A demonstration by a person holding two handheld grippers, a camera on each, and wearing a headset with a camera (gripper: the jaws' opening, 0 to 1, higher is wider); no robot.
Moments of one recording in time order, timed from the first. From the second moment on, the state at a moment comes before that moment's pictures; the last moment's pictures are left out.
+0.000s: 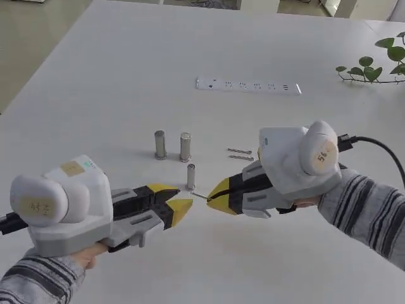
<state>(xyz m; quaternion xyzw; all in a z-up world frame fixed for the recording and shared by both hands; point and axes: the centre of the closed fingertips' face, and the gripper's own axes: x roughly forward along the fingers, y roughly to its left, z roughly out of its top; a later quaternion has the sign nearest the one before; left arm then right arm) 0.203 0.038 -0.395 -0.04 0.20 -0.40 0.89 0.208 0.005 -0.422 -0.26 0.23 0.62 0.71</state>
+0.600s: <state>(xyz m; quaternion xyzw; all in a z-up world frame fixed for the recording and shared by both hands) 0.251 0.049 -0.424 0.04 0.20 -0.30 0.93 0.256 -0.006 -0.439 -0.28 0.26 0.56 0.74</state>
